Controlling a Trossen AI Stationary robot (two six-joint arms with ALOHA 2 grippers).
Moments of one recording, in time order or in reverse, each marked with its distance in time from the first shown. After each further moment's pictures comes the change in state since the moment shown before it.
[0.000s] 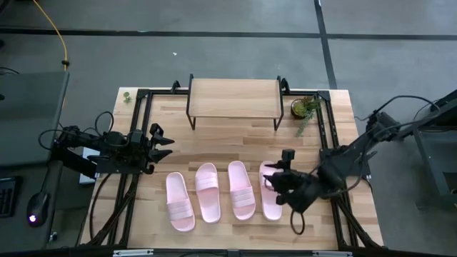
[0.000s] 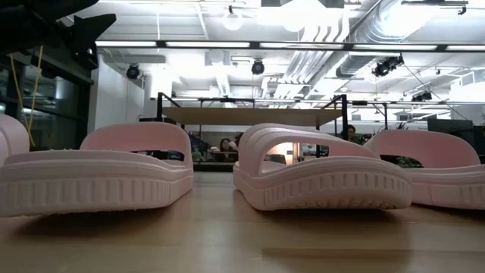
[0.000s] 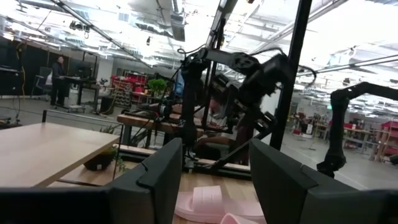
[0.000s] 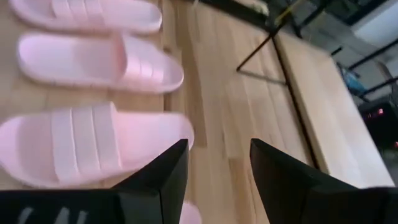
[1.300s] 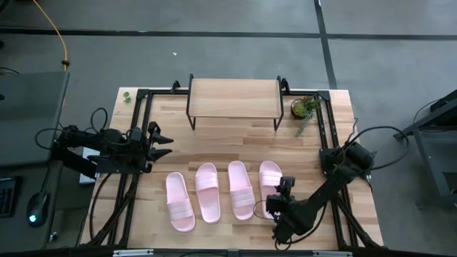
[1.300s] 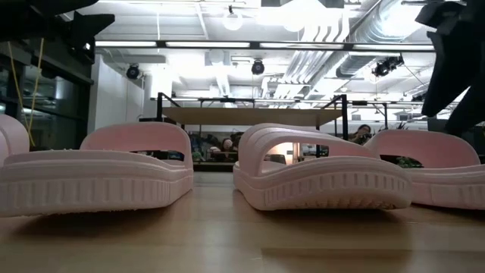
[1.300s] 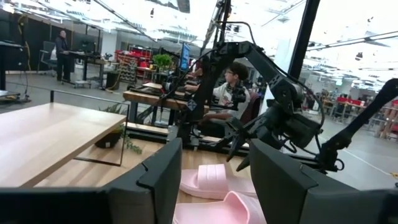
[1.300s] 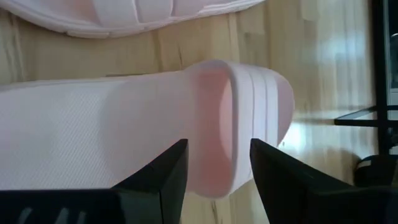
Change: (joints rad) left arm 0.000 0.000 0.129 -0.258 -0.014 -0.027; right arm 0.118 0.498 0.096 -0.375 -0.222 0.591
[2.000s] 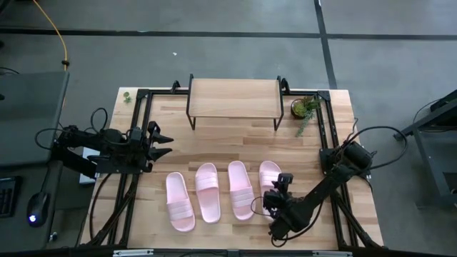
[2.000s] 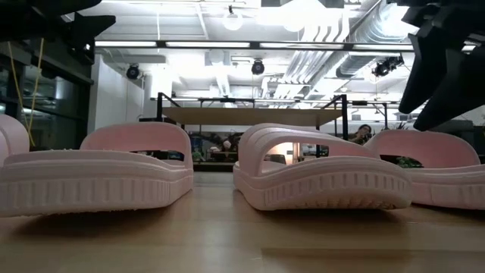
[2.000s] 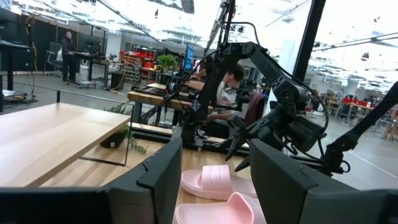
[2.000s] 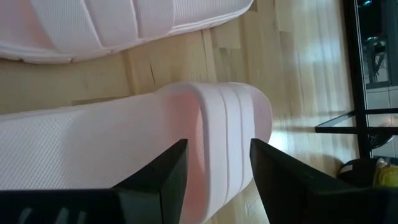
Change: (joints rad) left arm 0.000 0.000 0.000 0.000 -0.018 0.002; right arm -0.031 0.005 0.000 -0.006 0.069 0.001
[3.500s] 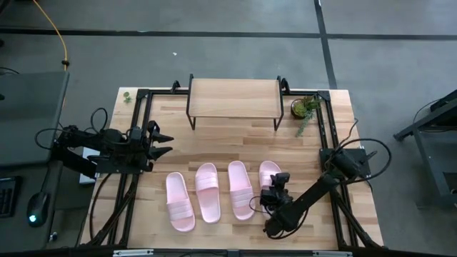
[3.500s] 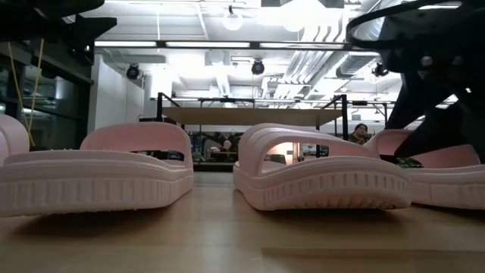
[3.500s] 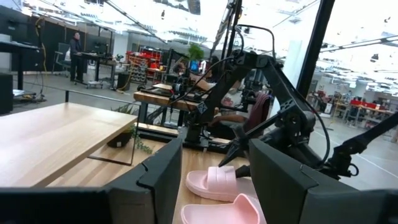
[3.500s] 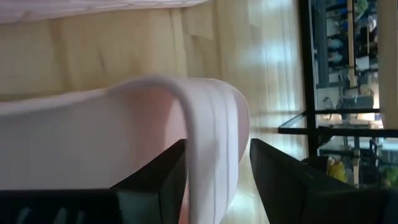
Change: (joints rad) left arm 0.000 0.000 0.000 0.000 -0.027 0.000; right arm -0.034 0.157 0.000 -0.085 0.128 0.061
